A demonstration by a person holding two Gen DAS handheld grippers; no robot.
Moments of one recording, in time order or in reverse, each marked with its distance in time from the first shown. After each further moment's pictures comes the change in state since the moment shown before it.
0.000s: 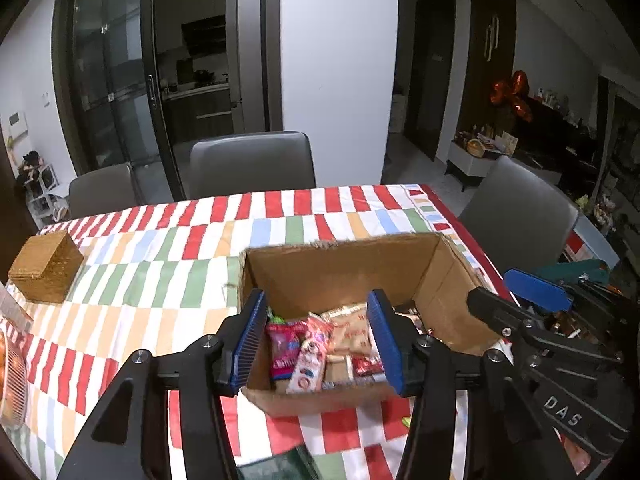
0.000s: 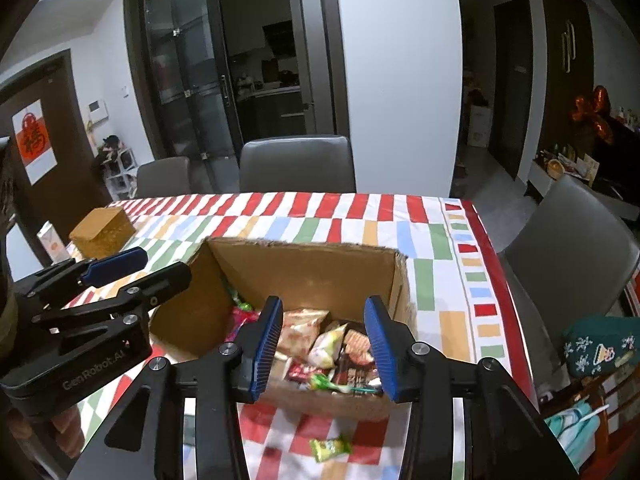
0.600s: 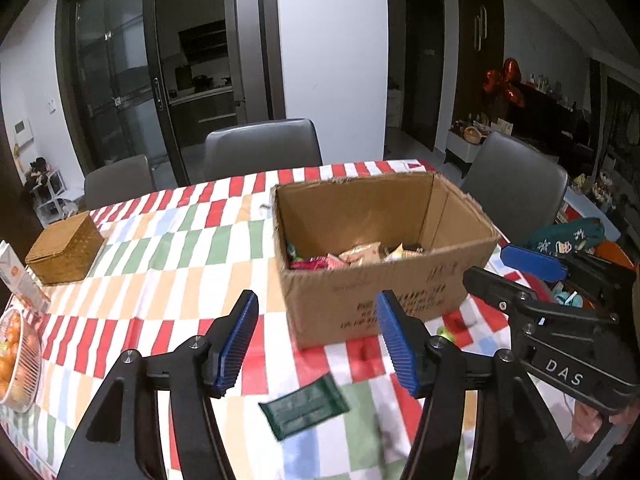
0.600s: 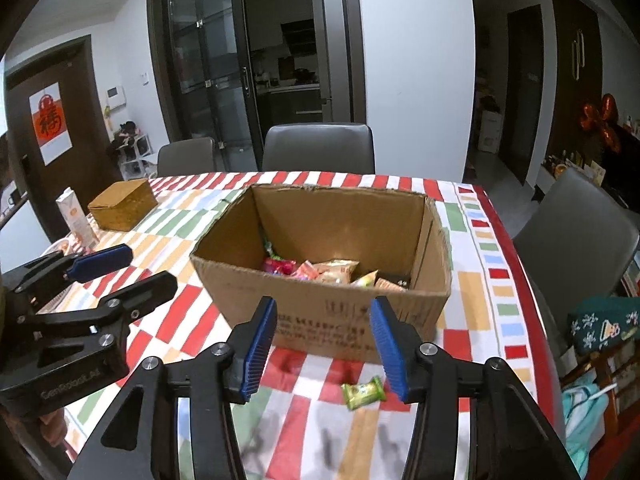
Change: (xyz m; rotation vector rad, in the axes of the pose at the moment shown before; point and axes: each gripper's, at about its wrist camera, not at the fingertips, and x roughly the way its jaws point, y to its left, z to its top) left arm -0.055 0.015 -0.077 0.053 -0.003 0.034; right arm -0.028 0.035 -0.065 -0.040 -0.006 0.025
